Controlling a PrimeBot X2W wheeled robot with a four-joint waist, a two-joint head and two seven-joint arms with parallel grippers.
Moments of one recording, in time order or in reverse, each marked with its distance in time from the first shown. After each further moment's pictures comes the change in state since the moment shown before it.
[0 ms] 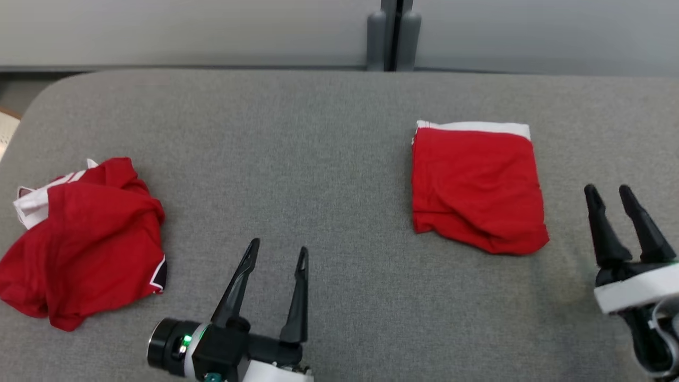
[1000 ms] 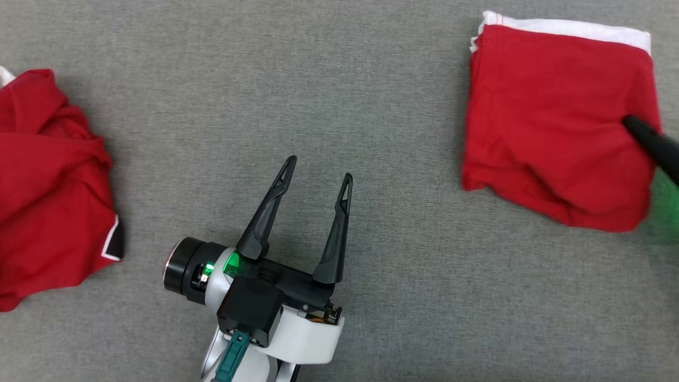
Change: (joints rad) left arm -0.255 0.000 -0.116 -0.056 0.040 0.034 0.000; right arm -0.211 -0.414 0.143 -0.260 0.794 -0.001 0.486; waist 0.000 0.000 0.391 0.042
